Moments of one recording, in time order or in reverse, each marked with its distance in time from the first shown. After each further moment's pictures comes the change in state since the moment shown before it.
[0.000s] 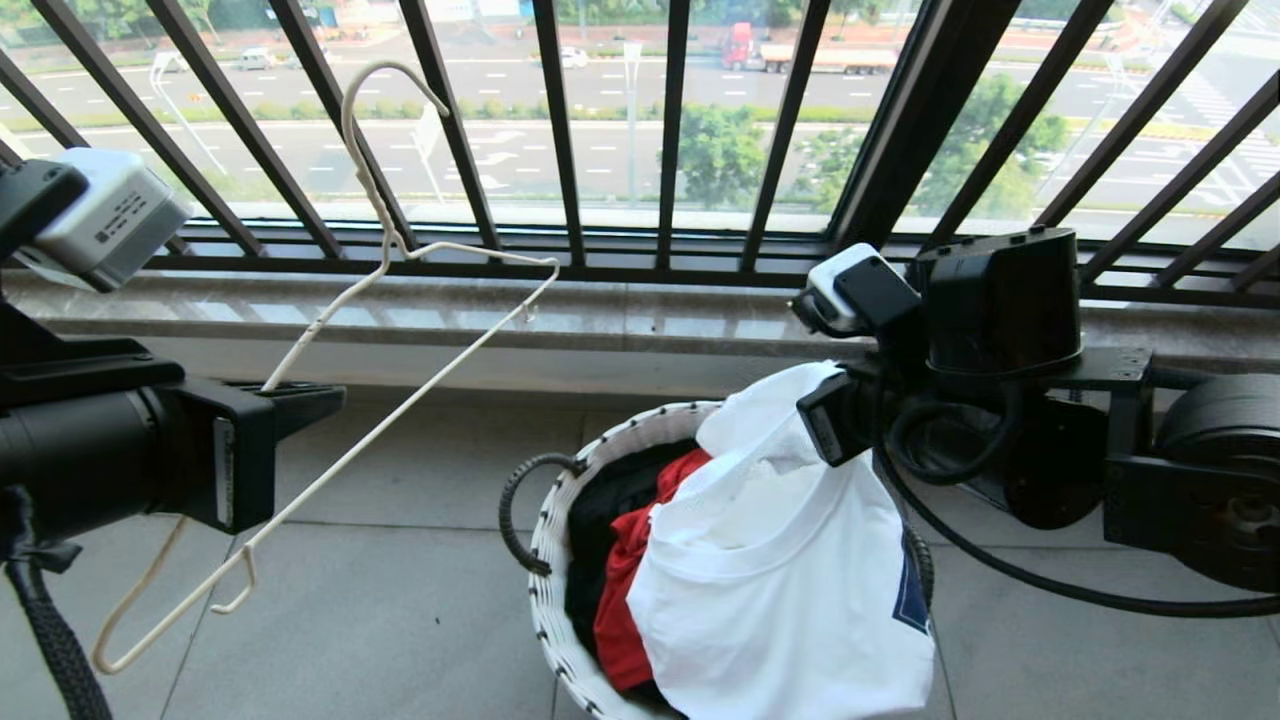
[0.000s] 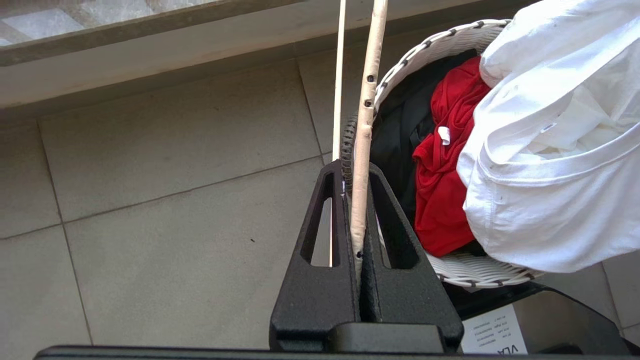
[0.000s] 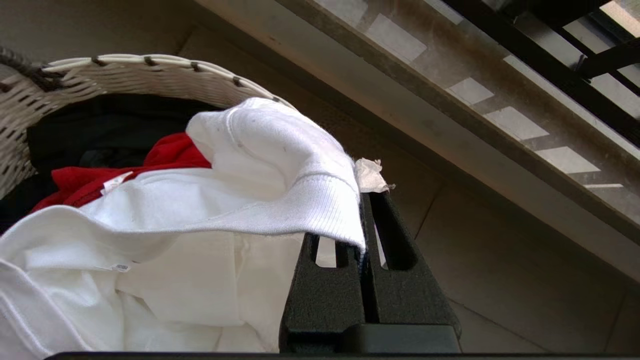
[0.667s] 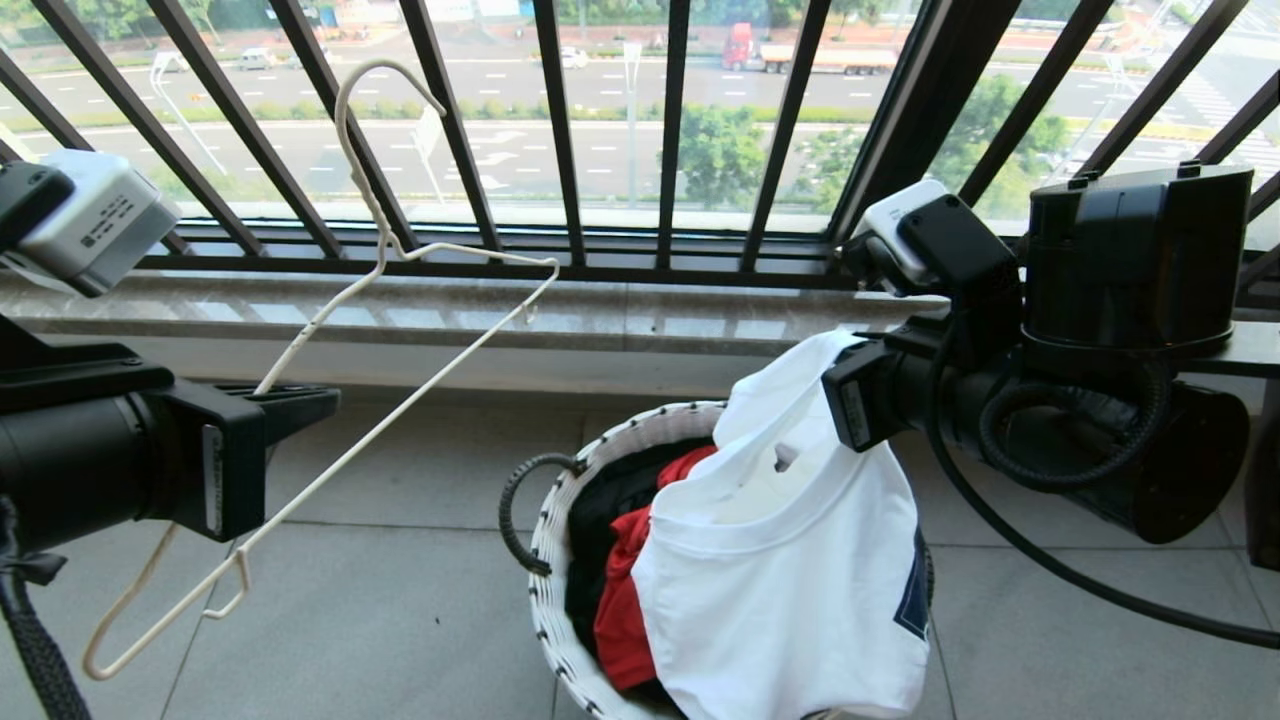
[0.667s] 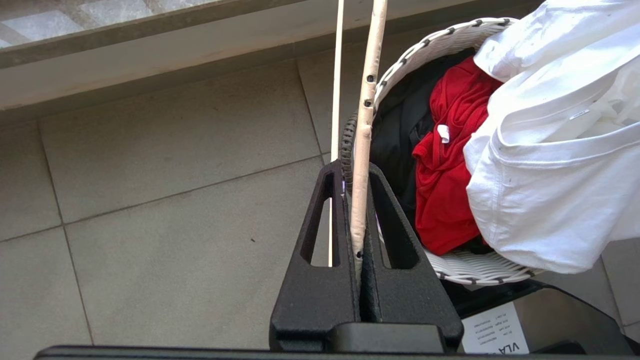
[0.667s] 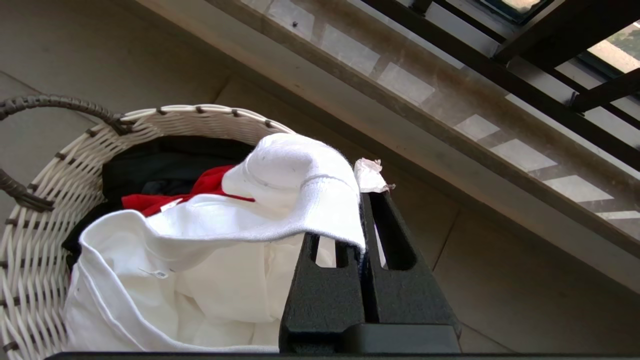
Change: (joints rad) left arm -0.001 -0.011 0.008 0.000 -0.004 0.006; right arm 0.059 -0.113 0.013 0.001 0.025 0.026
